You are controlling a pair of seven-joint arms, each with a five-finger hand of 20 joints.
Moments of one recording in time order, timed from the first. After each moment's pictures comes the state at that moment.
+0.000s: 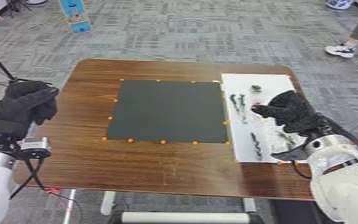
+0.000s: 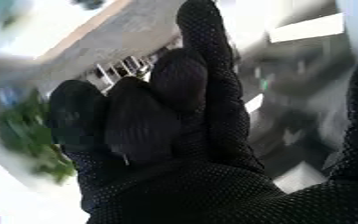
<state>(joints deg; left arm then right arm) 127.8 -49.4 -113.8 -124.9 59.3 5.2 5.7 -110.2 -56.2 92.5 -129.6 -120.0 -9.5 23.8</state>
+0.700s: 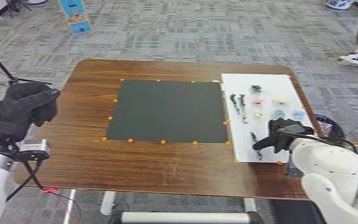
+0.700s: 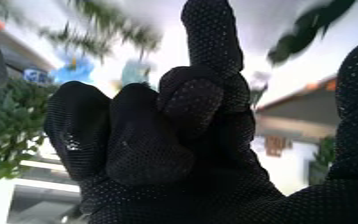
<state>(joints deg) 128.9 -49.3 -115.1 -125.8 59.8 3.9 4.6 -100.4 -48.5 80.0 -120.7 -136.2 -37.1 31.5</state>
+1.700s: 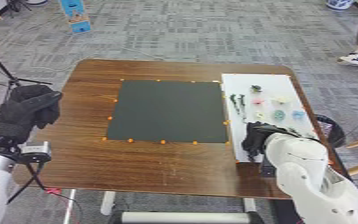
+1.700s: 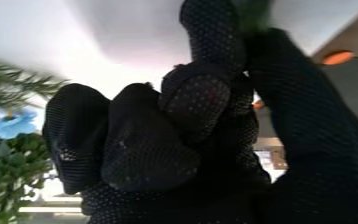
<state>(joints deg) 129.4 -49.8 -114.9 -126.1 59.8 3.3 4.0 -92.8 -57.3 72.7 -118.1 -128.5 -42.2 40.5</state>
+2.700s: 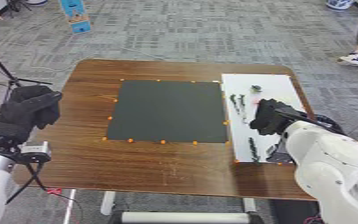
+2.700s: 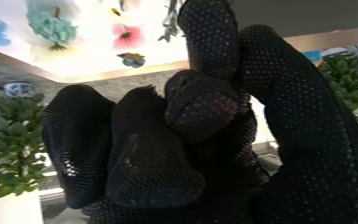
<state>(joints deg) 129.4 -49.4 -115.1 -125.9 58.8 2.9 3.5 -96.6 -56.4 81.9 -127.5 -127.0 -34.7 35.6</state>
